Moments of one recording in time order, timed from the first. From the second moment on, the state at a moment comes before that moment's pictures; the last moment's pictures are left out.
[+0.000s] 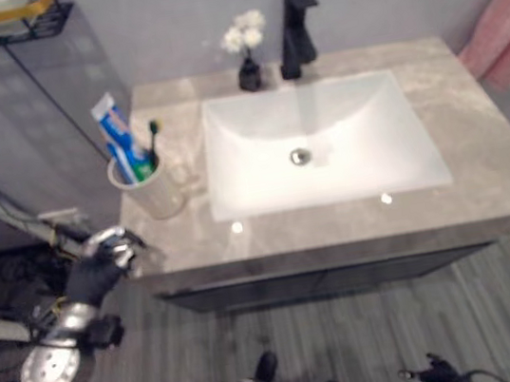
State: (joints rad) left arm 0.28 0.72 0.08 -0.20 -0.61 -0.21 -0.08; right arm 0.01 -0.28 0.11 1.28 0.05 -0.12 -0.17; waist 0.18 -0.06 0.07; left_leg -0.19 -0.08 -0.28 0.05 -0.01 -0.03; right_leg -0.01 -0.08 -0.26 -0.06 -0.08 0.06
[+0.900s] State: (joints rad) left arm 0.29 0.71 0.12 -0.17 -0.59 -0.18 -0.04; right arm 0.07 -0.27 0.10 1.27 0.06 -0.10 -0.14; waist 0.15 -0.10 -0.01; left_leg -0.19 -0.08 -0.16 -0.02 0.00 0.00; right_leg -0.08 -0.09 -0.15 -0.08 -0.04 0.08
